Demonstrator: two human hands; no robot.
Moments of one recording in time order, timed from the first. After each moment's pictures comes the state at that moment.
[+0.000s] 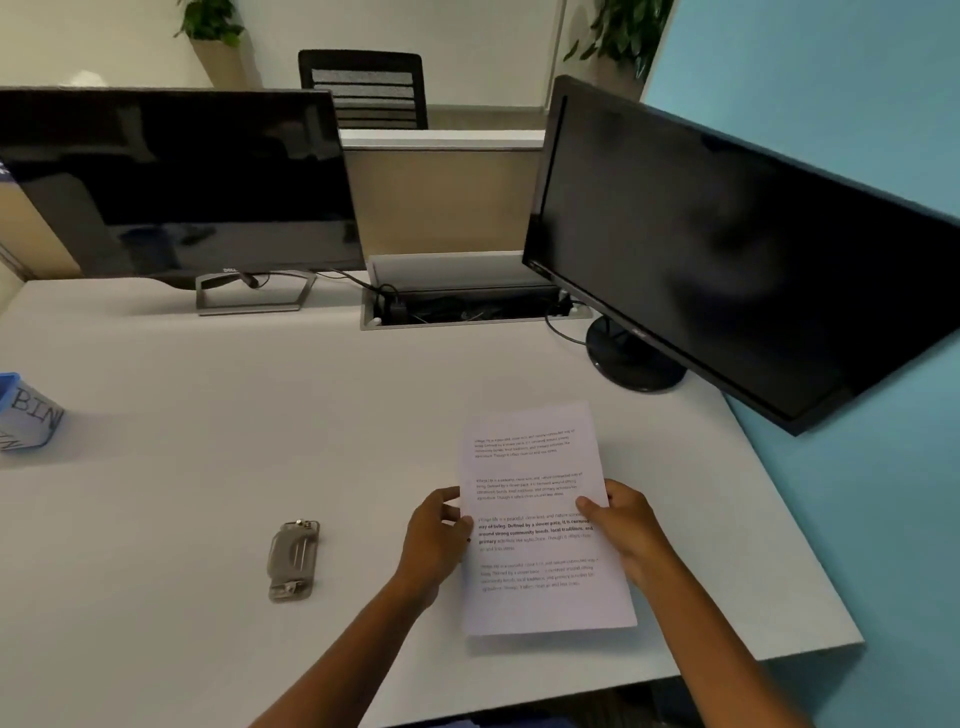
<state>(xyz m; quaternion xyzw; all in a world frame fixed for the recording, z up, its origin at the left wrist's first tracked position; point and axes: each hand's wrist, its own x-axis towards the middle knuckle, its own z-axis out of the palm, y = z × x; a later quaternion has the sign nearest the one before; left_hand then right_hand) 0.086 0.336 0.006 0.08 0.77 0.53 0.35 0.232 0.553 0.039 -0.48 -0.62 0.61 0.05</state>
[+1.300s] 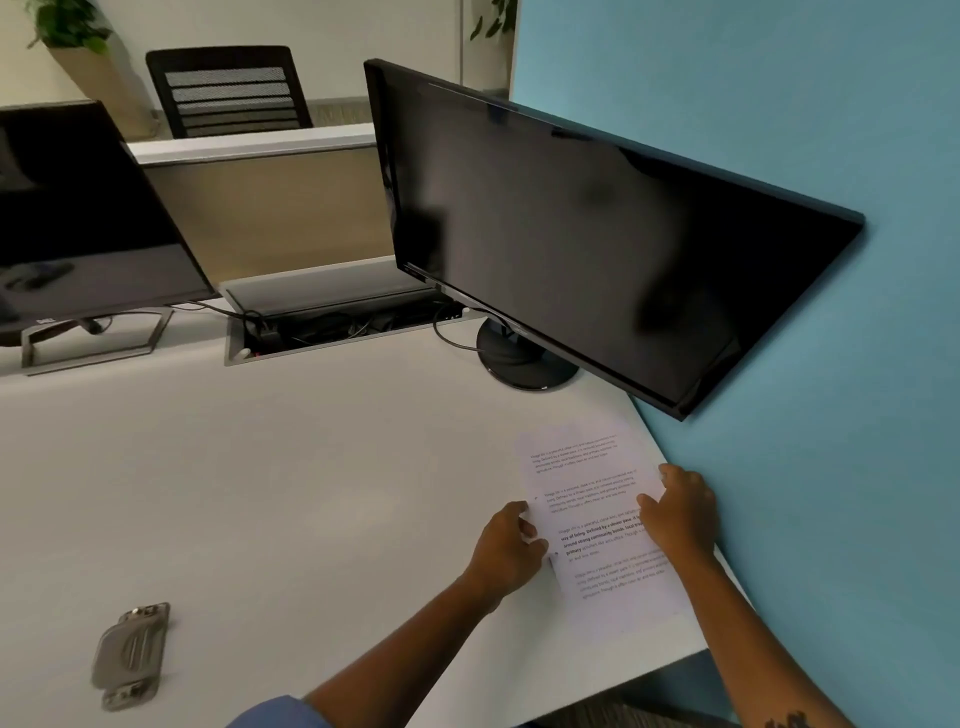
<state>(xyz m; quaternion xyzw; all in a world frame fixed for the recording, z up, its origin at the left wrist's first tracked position) 0.197 0.542 -0.002 0.23 0.77 0.37 0.46 0.351 0.742 0.000 -0.62 -0.77 0.18 0.03</state>
